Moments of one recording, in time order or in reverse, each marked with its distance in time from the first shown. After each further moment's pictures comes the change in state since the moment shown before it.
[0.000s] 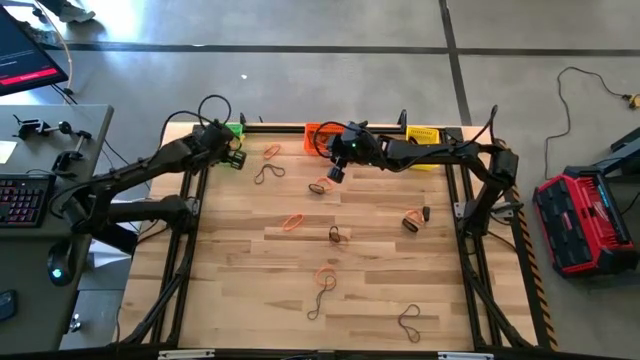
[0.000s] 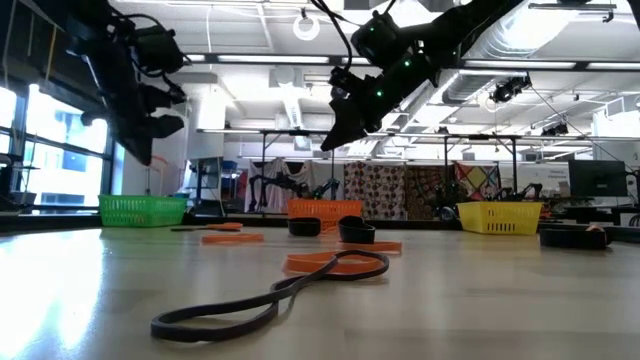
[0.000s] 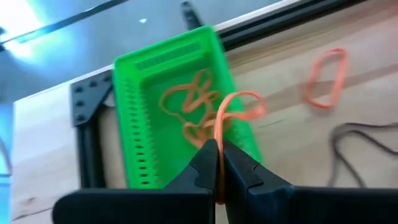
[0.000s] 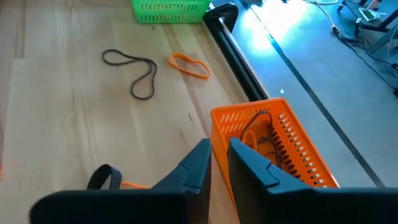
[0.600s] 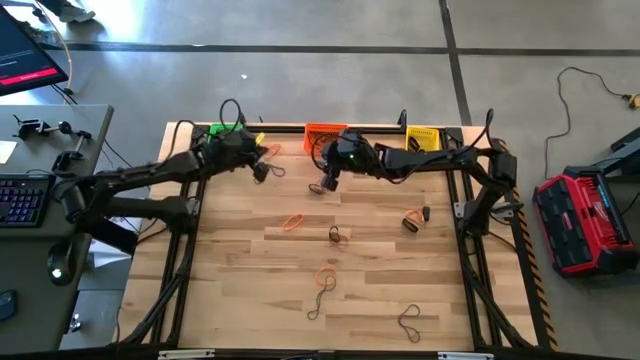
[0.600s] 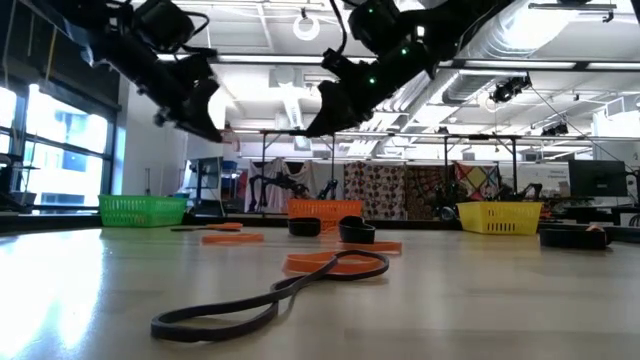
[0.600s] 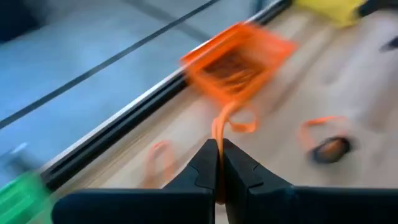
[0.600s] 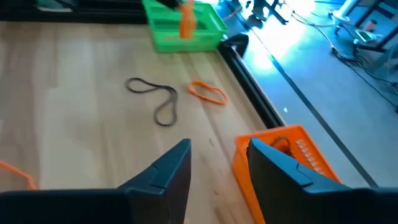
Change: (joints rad) left arm -0.219 0.018 -0.068 0.514 0.261 0.243; right arm 0.087 0.001 0.000 0.081 0.052 0.031
